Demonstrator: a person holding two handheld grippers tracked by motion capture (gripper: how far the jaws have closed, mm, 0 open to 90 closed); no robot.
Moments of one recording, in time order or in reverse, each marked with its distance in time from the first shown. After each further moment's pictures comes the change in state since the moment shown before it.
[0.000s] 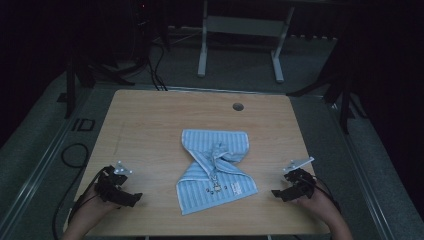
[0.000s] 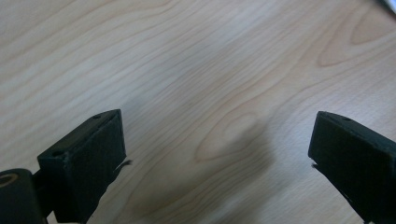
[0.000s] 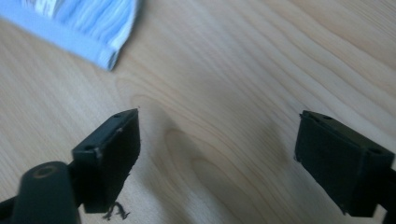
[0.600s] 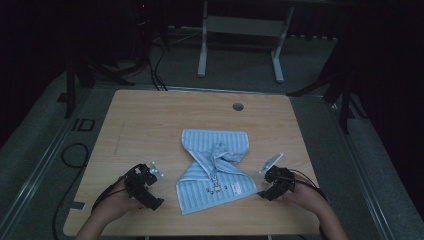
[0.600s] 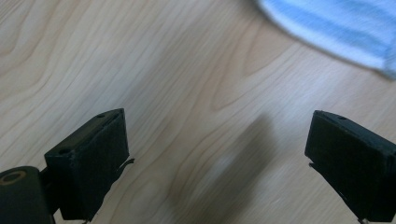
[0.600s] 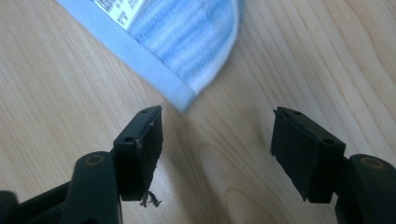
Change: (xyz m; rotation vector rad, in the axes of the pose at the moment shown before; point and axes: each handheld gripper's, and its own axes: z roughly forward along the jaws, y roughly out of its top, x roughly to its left) left arm -0.052 0.053 0.018 0.137 -0.107 0.213; right arm 0.034 0.051 0.016 0.161 0.067 -0.213
